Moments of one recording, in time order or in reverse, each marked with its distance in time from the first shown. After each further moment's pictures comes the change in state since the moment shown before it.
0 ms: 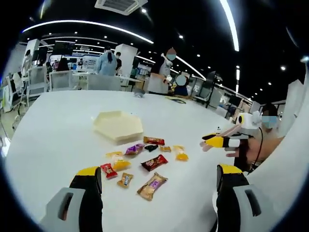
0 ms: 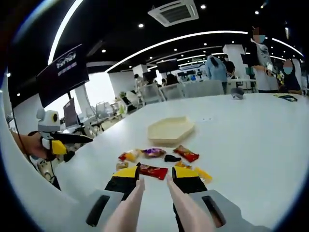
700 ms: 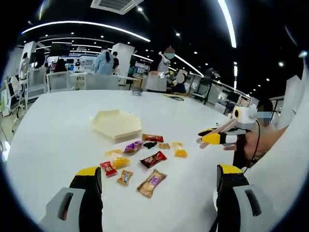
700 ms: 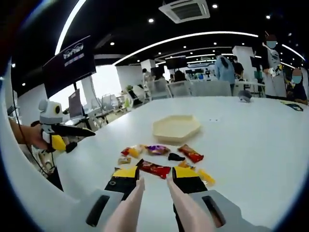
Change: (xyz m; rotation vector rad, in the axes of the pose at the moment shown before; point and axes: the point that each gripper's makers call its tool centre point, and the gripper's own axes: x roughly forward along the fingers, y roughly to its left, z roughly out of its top) left arm -0.004 -0.002 -0.006 0.031 0.018 -0.010; right arm 0.008 0.009 -0.002 -0.075 0.044 0.058
